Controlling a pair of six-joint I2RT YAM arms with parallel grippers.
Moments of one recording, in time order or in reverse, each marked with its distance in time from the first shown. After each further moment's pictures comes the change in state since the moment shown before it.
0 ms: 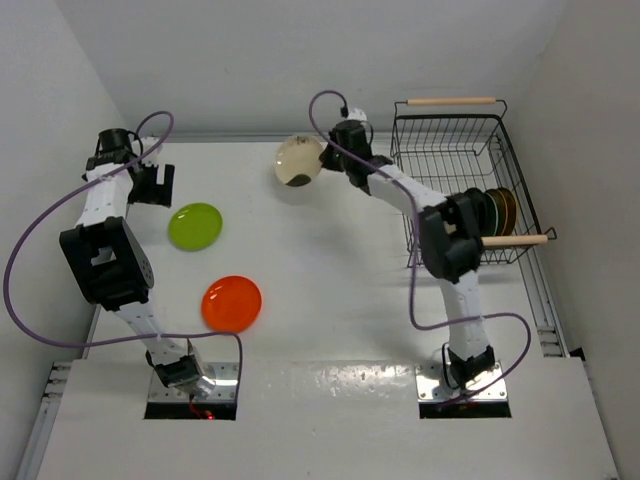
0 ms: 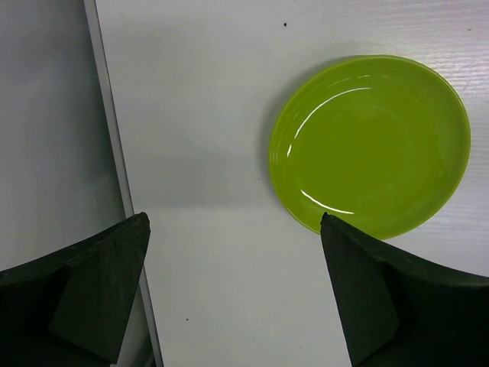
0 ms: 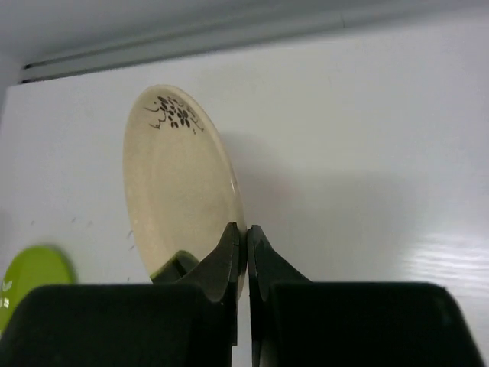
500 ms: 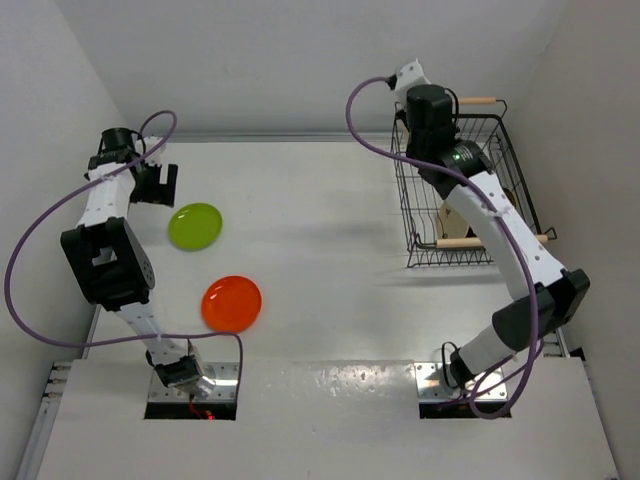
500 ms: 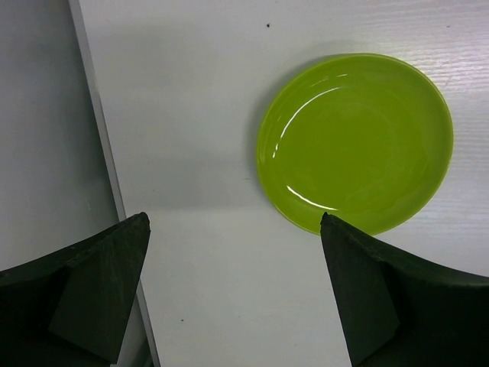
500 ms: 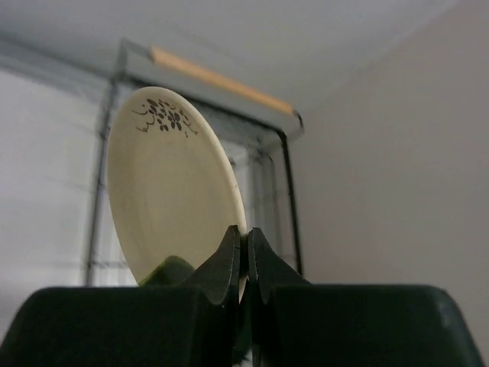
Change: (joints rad) left arm -0.013 -0.002 0.003 -0.013 0.018 0.002; right arm -0.023 -0.719 -0.060 -0.417 0.506 -1.022
